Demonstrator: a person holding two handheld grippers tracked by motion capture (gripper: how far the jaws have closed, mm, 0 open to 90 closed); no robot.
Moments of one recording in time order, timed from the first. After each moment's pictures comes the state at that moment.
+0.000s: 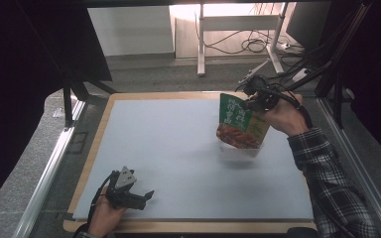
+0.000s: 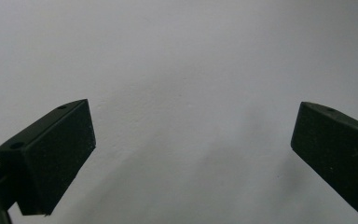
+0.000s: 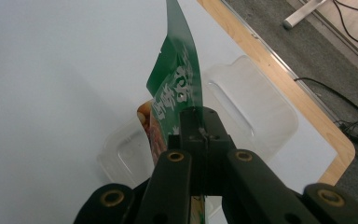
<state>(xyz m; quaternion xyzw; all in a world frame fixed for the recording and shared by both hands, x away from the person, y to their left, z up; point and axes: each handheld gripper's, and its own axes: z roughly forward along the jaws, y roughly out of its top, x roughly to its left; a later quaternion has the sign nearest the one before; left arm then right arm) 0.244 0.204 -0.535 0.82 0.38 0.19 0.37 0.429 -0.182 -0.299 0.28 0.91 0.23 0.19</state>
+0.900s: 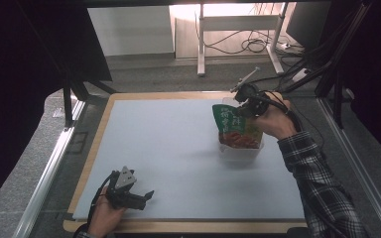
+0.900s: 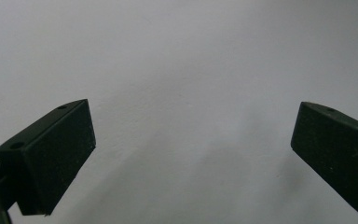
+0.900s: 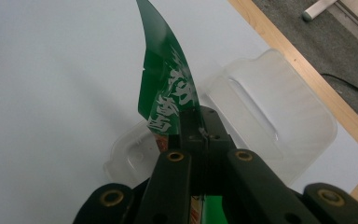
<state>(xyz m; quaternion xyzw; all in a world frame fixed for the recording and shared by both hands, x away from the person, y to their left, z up) 0.244 0.203 -0.535 0.82 0.38 0.19 0.37 0.437 -0.170 -0.329 0.28 0.92 0.22 0.17</state>
